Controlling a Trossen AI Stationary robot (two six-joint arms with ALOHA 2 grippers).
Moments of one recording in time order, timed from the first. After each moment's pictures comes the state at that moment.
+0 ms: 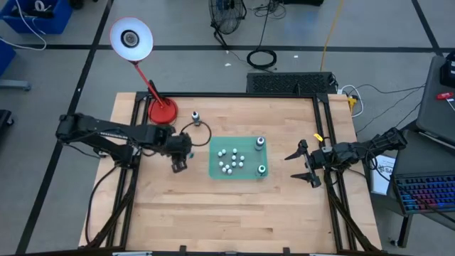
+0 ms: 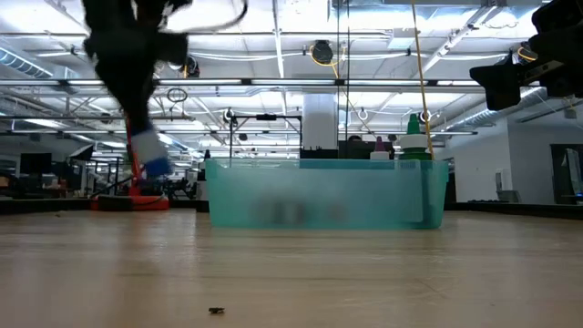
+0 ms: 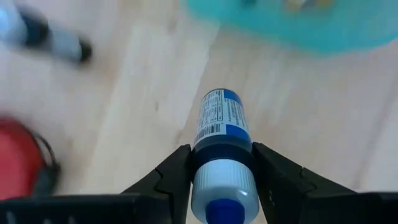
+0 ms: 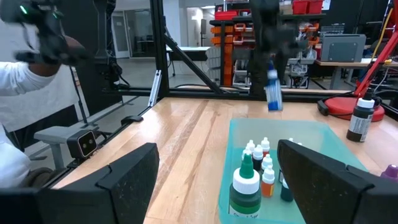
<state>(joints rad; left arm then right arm) -0.05 1.27 0.94 -0.95 -0.18 -0.36 0.32 0.06 0.02 0.04 0.10 0.04</state>
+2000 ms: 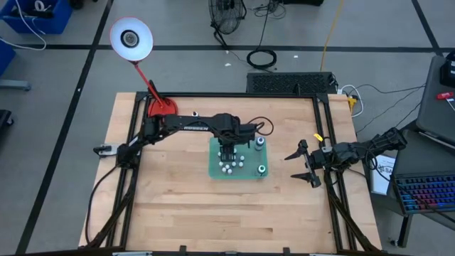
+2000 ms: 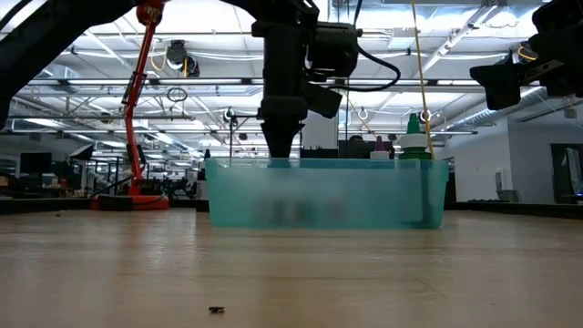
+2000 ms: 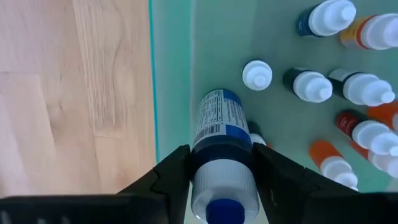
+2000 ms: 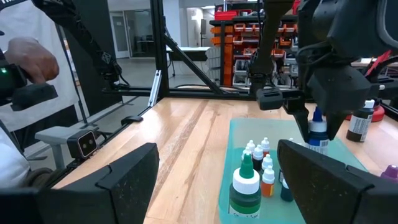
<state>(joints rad) 0.12 2.24 1.98 -1.28 -0.13 0.07 0.32 0.06 0.02 0.04 0.10 0.04</state>
